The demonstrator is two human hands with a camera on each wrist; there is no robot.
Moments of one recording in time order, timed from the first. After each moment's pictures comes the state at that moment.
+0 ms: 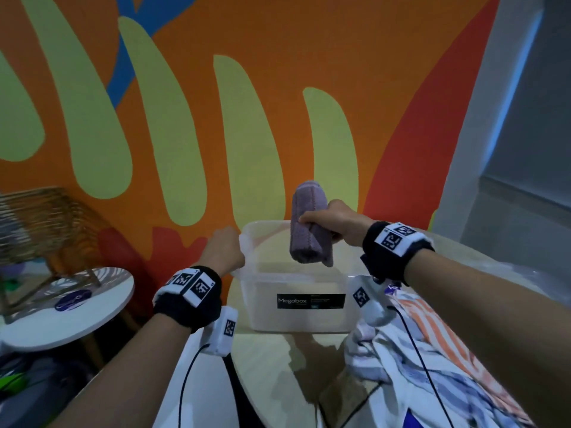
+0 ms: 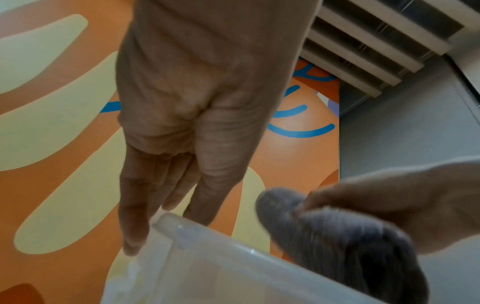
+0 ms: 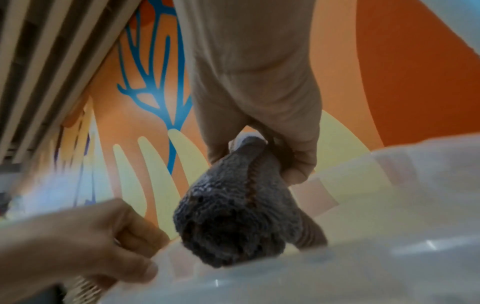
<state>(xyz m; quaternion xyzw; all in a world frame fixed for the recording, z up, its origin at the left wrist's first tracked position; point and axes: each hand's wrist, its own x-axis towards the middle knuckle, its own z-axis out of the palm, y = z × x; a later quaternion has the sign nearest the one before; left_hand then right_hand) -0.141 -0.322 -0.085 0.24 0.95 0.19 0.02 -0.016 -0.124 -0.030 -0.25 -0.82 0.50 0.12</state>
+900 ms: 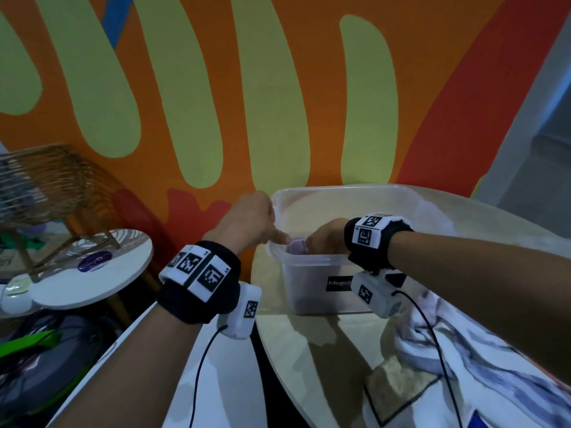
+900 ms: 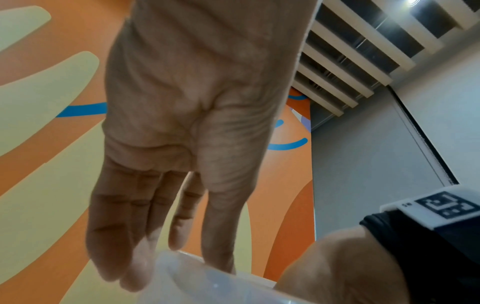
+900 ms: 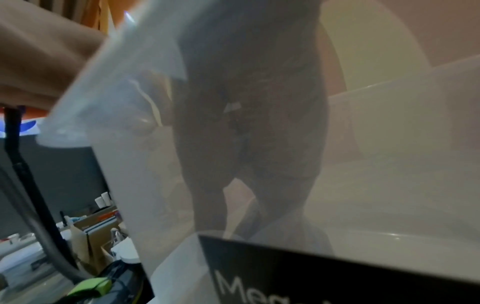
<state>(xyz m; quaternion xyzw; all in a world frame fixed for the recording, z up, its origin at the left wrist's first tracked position) -0.154 -0.327 -0.076 0.28 0.93 0.22 0.08 -0.113 -0.165 -0.126 -0.14 -0.93 0.13 -0.30</state>
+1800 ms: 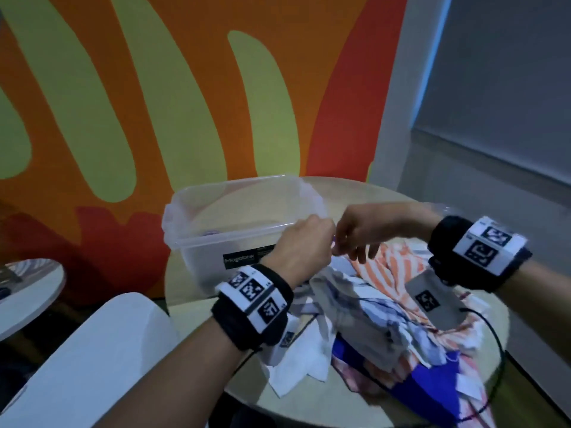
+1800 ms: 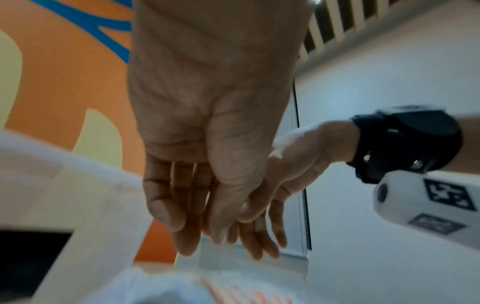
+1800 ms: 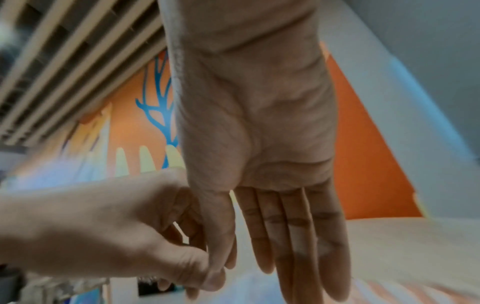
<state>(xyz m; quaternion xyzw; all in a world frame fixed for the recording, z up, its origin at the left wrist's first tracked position) 0.073 -0.184 -0.101 0.56 0.82 0.12 -0.03 0.162 -0.053 -0.060 -0.21 -0.94 0.24 -0.15</state>
